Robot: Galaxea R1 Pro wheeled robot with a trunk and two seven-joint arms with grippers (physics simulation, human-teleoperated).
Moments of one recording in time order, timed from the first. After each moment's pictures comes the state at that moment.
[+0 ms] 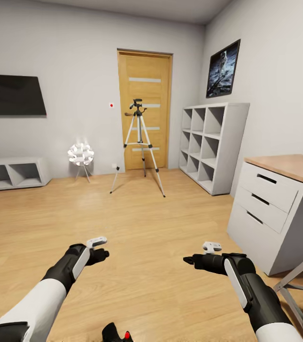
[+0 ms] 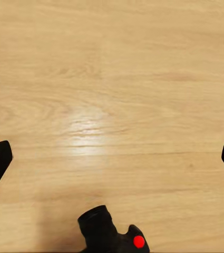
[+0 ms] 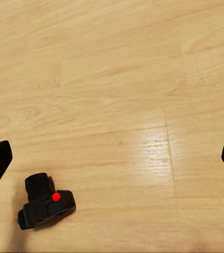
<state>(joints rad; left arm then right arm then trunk) -0.75 0.02 0.06 -0.54 0.21 0.62 0.09 -0.47 -0.05 -0.02 -1.13 -0.13 0.87 0.34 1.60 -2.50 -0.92</state>
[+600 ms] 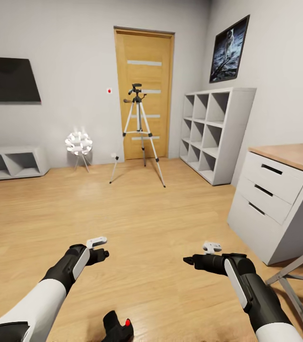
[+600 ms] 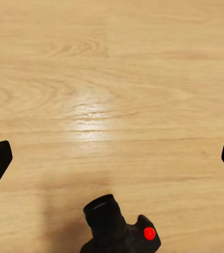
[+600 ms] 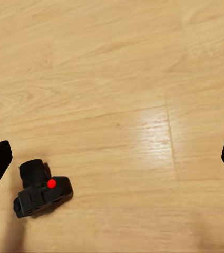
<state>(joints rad) -0.75 0.02 0.07 -0.54 0.20 0.60 0.08 -0.47 -0.05 -0.03 -1.13 -0.13 0.87 0.34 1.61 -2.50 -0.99</state>
